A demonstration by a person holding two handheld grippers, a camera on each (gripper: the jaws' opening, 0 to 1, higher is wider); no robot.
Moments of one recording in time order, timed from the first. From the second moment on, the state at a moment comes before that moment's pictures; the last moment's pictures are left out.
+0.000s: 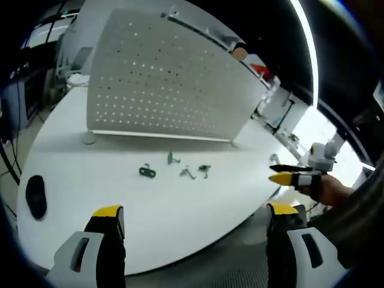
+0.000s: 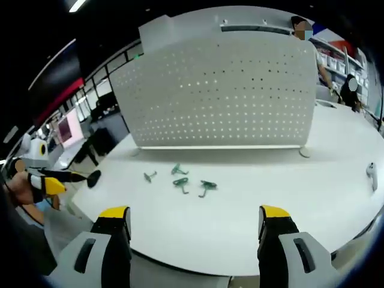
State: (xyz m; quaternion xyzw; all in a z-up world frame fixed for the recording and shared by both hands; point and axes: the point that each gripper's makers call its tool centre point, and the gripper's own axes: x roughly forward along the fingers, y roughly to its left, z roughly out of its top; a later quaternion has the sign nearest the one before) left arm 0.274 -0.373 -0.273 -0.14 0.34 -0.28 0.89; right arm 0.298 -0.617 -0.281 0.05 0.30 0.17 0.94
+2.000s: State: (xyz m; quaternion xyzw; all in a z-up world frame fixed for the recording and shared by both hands) left arm 0.267 -0.376 -0.275 -0.14 0.34 -0.29 0.88; right arm 0.293 -0.614 -0.276 0.04 0.30 0.18 0.94
